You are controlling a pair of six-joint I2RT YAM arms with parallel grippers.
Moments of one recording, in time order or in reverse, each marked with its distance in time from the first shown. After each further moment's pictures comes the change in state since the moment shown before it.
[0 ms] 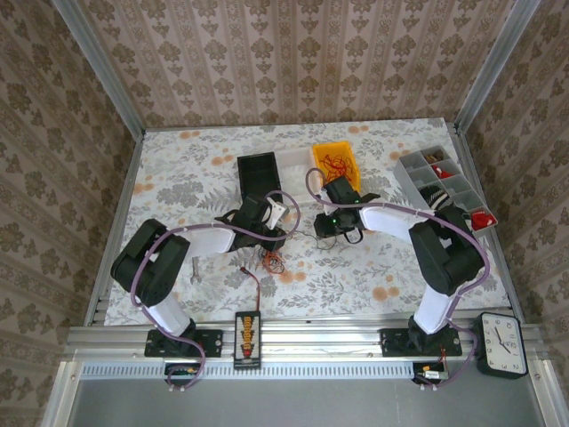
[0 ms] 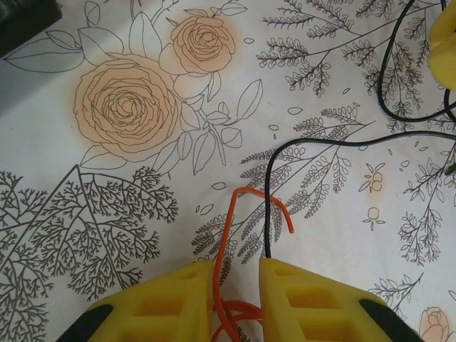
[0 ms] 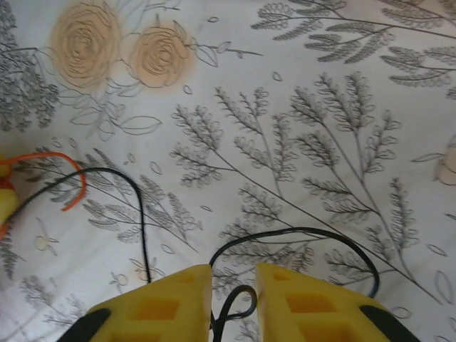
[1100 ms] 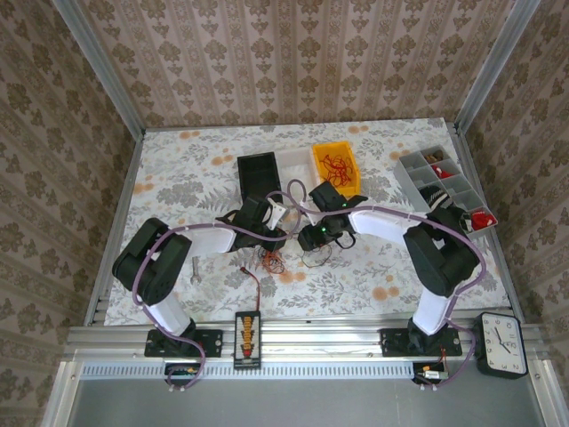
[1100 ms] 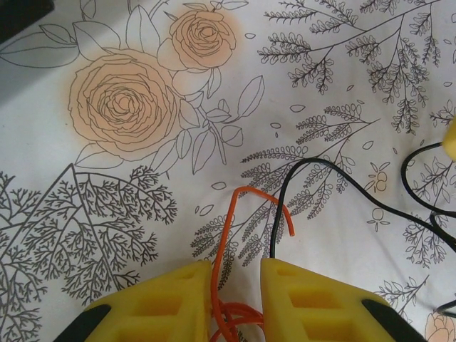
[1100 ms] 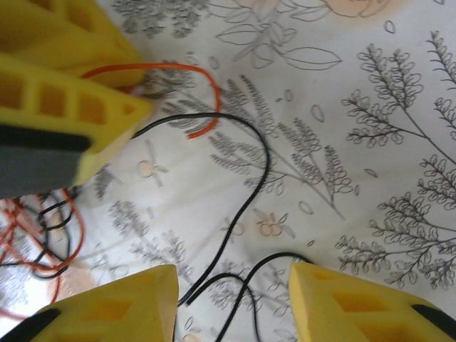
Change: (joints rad) left arm -0.002 0.012 0.000 0.008 0.000 -0.002; right arm 0.108 -0.002 0.039 -0.098 -0.093 -0.116
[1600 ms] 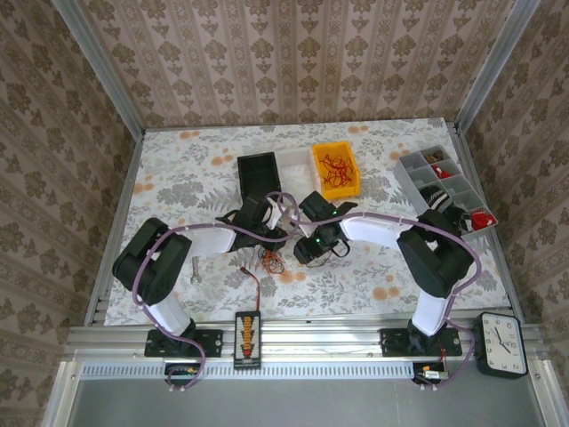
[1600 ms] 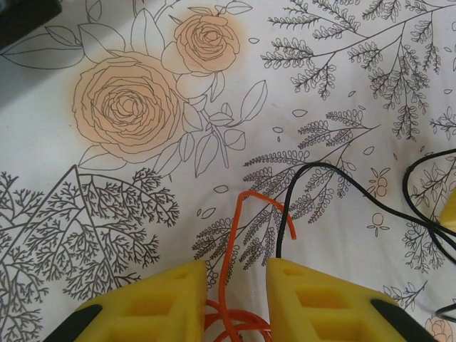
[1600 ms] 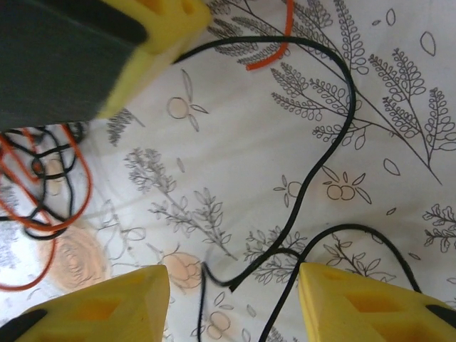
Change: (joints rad) left arm 0.000 0.000 0.000 0.006 0.000 -0.018; right arm 0.095 0.041 0.010 -0.065 0.075 -0.031
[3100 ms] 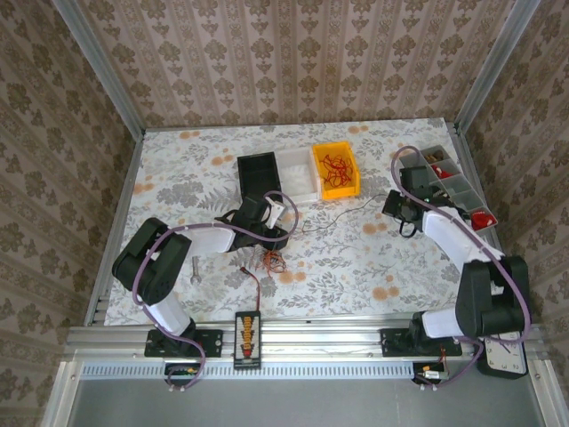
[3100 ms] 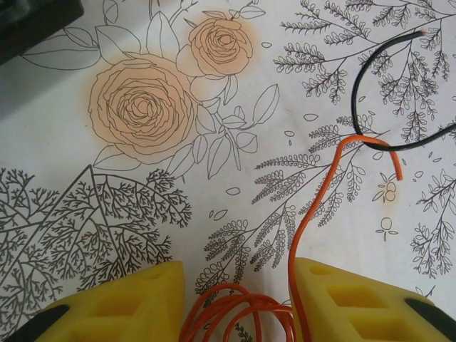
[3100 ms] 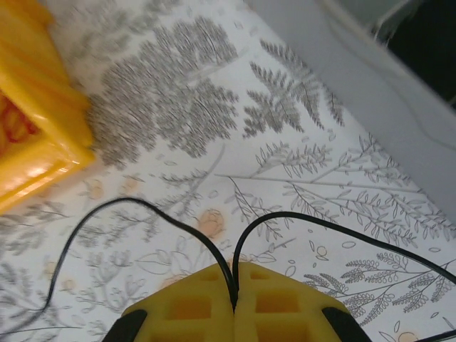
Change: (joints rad) left arm 0.009 0.000 -0.004 0.009 -0.003 -0.009; right arm -0.634 -0.447 -0.220 0.113 0.307 0.351
